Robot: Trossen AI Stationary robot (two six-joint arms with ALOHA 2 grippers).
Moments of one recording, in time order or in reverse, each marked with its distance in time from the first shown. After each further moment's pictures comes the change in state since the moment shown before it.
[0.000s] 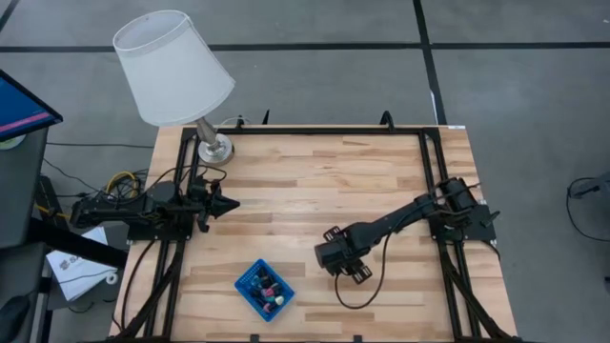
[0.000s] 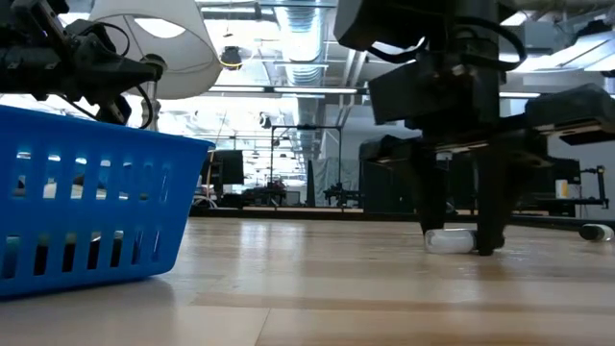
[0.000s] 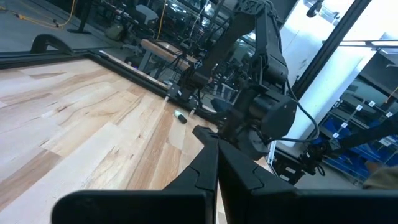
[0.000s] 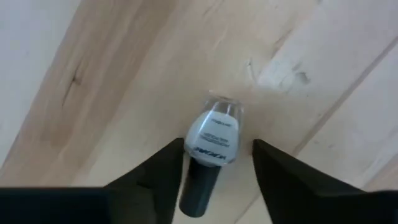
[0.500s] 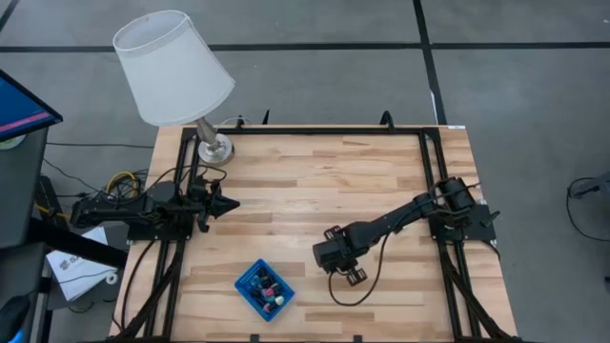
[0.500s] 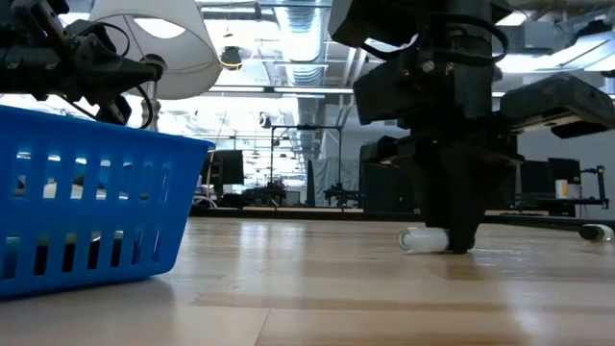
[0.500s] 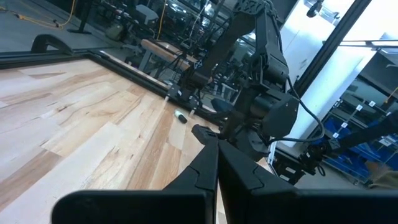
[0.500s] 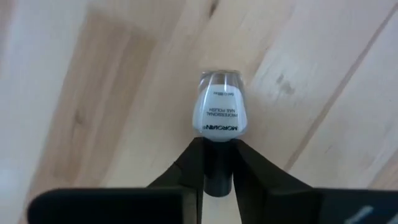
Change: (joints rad) left arm 0.000 0.000 0.000 0.000 0.000 0.000; right arm -0.014 -0.001 0.015 0.029 -0.011 0.140
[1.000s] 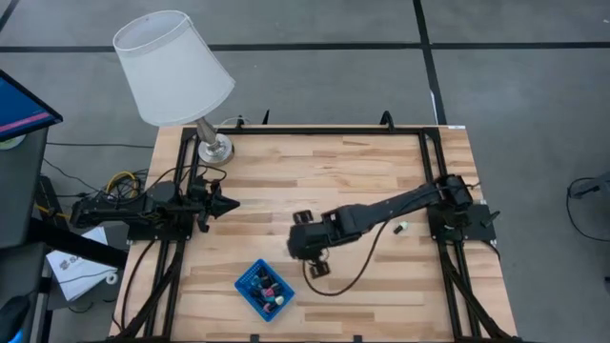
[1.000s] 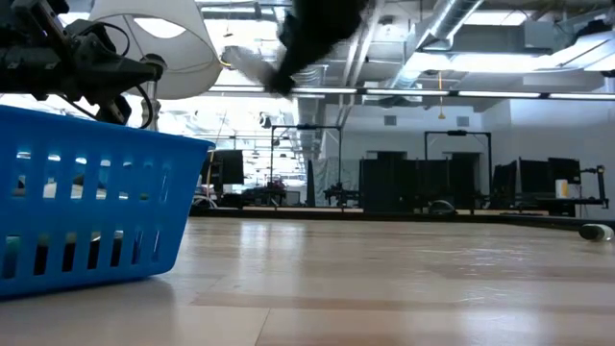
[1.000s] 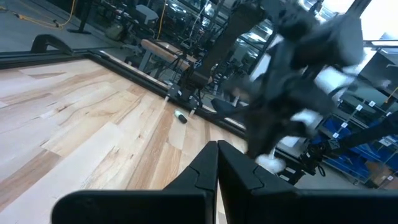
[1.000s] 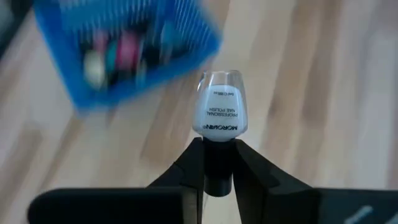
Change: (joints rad) left arm 0.000 0.000 0.000 0.000 0.000 0.000; right arm -0.058 -0.001 0.365 0.048 0.129 0.025
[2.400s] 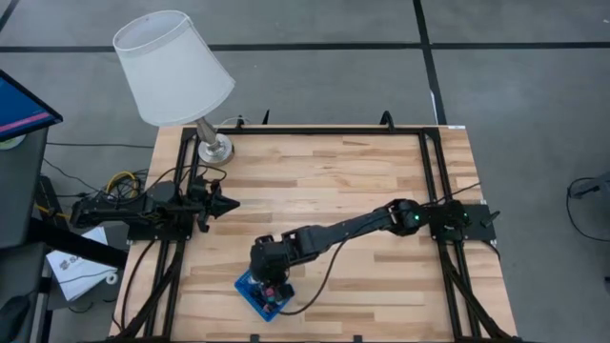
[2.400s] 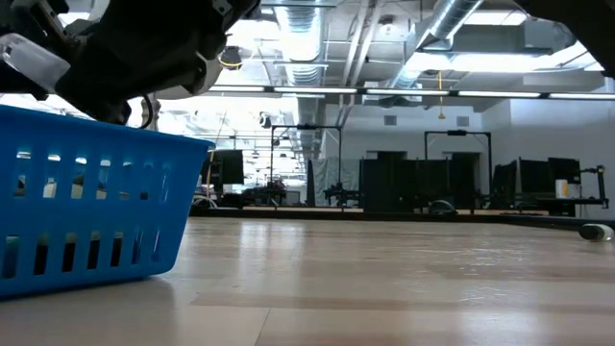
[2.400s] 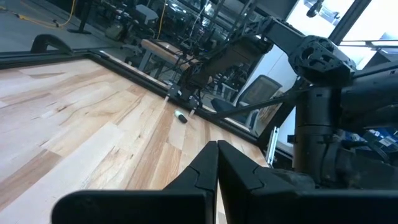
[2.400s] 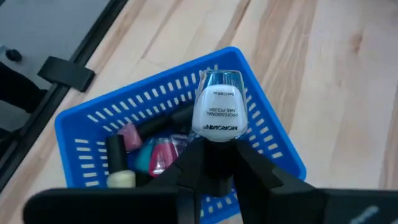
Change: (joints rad) left arm 0.000 0.000 0.000 0.000 0.000 0.000; right arm 0.020 0.484 0.614 -0.014 -0.183 0.022
